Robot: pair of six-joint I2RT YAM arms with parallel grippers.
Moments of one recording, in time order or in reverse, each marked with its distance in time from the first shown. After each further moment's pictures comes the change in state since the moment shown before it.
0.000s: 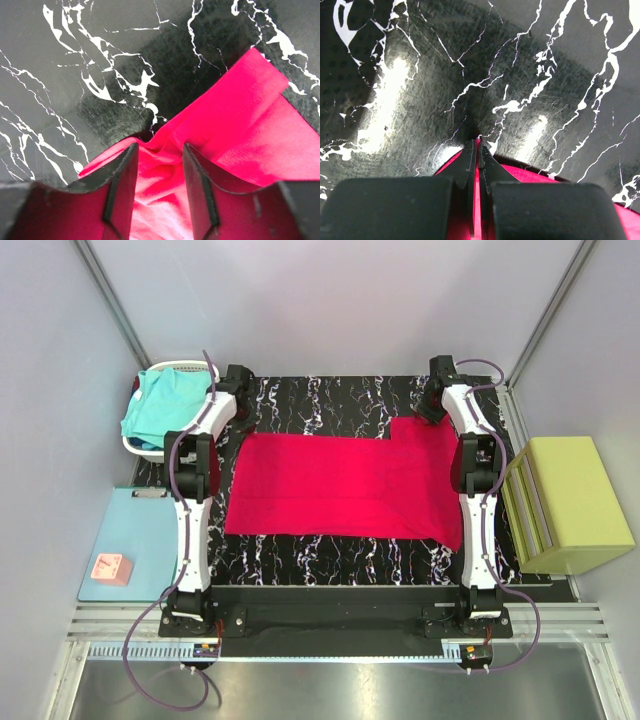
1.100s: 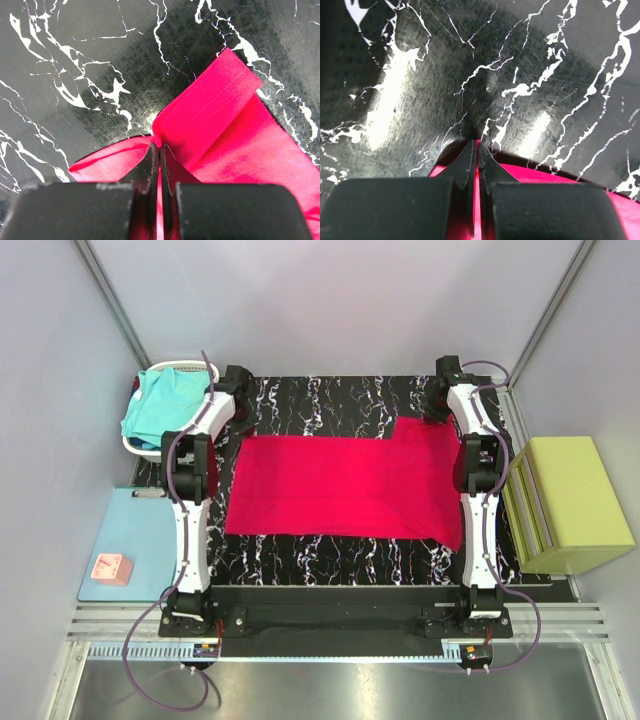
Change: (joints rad) left arm 0.000 -0.042 -0.049 -0.015 0.001 -0.001; right arm -0.026 0.026 0.053 -0.072 -0.004 -0.018
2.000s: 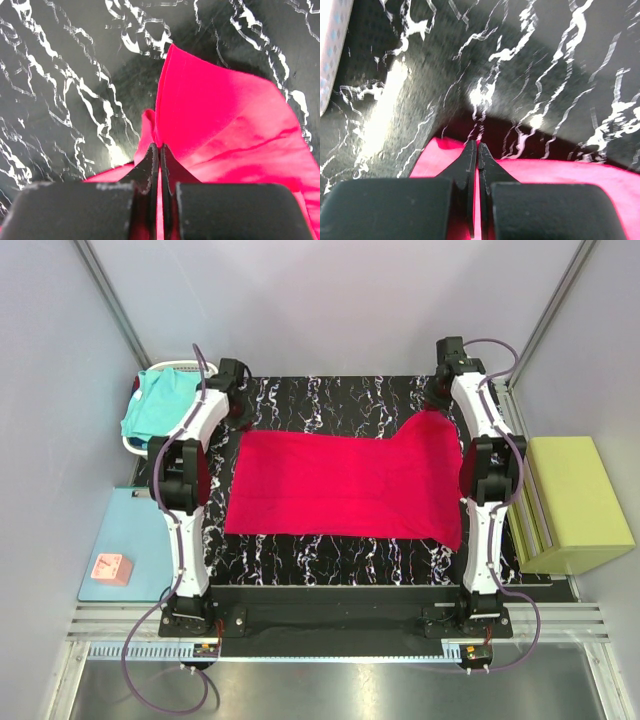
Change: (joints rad) left arm -0.013 -0.188 -0.116 -0.012 0.014 -0.003; right arm 0.045 -0.263 -0.143 -0.027 0.010 -0.035
